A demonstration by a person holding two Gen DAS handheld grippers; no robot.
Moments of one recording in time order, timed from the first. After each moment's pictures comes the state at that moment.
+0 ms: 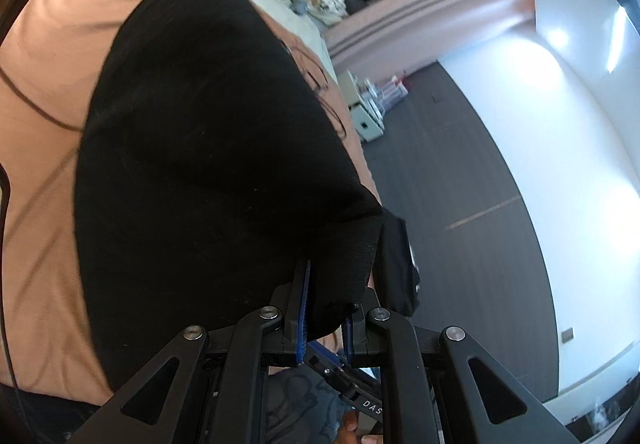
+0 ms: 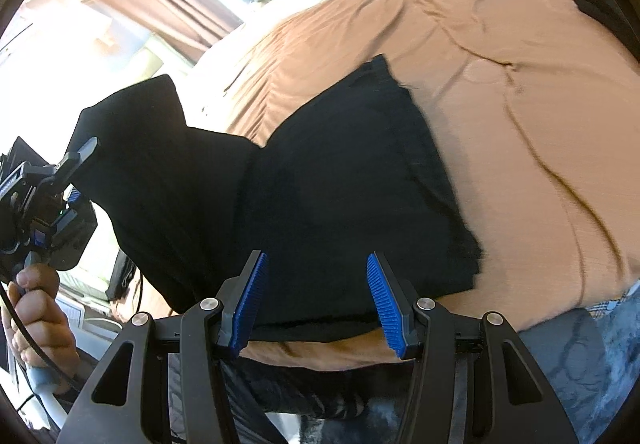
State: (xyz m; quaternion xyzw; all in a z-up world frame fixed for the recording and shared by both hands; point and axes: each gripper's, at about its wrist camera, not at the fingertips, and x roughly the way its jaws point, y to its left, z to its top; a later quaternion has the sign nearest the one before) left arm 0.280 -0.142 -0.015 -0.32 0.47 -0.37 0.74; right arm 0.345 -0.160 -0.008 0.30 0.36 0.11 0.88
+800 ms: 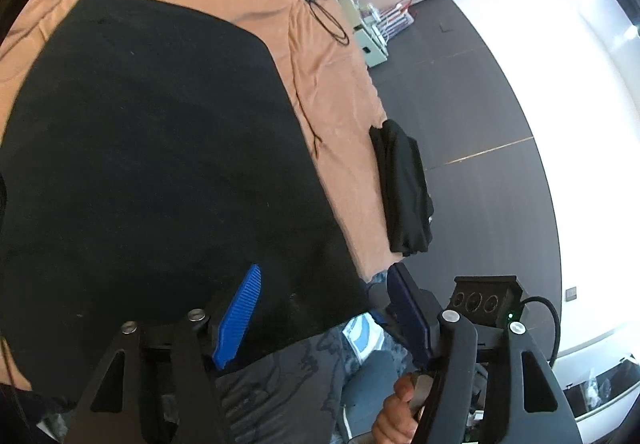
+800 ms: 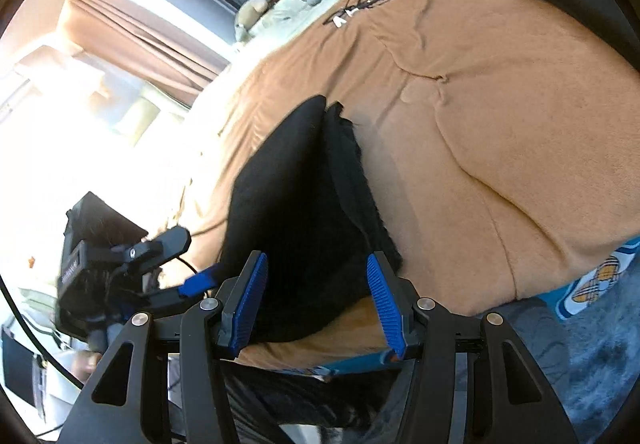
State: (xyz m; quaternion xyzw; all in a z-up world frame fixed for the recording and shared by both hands) left arm 0.273 -0.240 -0.083 -0.27 0.55 -0.41 0.68; right arm 0.297 -0.218 -0.002 0.37 0.31 0.10 0.87
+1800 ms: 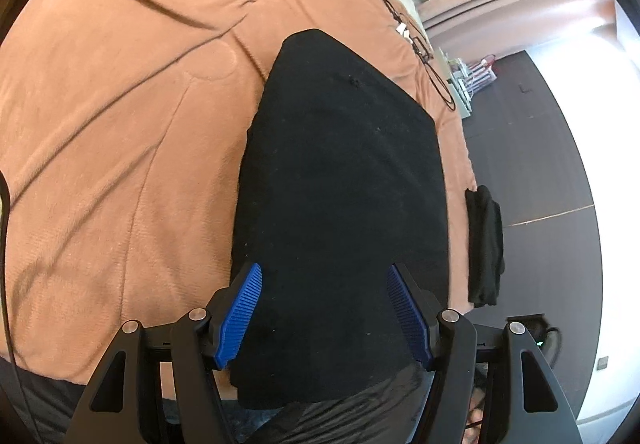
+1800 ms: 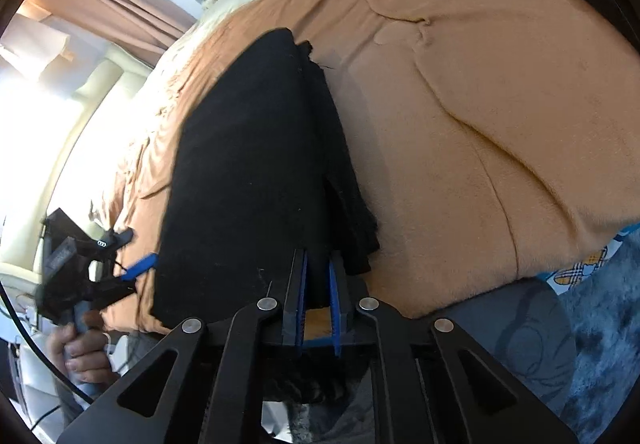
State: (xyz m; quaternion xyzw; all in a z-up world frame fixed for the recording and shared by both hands) left arm 0.276 -0.126 -0.129 -0.28 0.56 -0.25 0.74; right arm 0.320 -0.204 -0.014 0.33 0.40 0.07 0.85
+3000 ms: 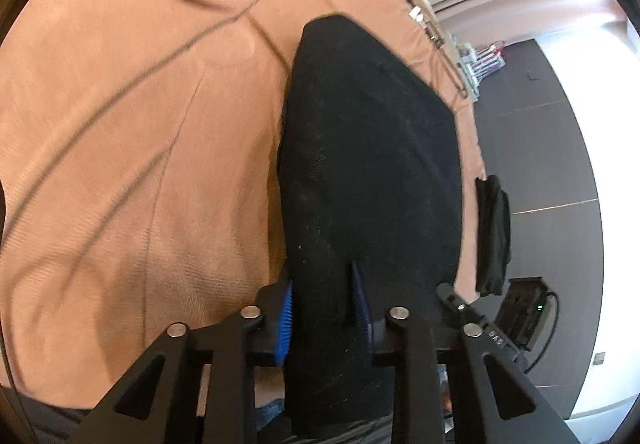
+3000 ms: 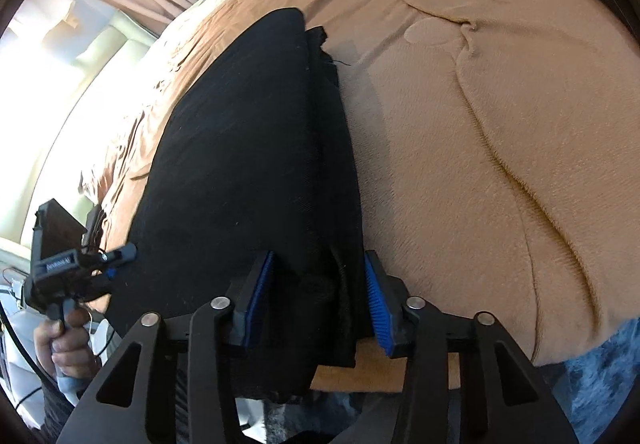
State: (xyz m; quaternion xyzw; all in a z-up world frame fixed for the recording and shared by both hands) left arm 0.291 -0.105 -0.132 -0.26 0.59 -0.25 0.72; right arm 0.370 -0.222 -0.008 0.28 0.43 0.09 0.85
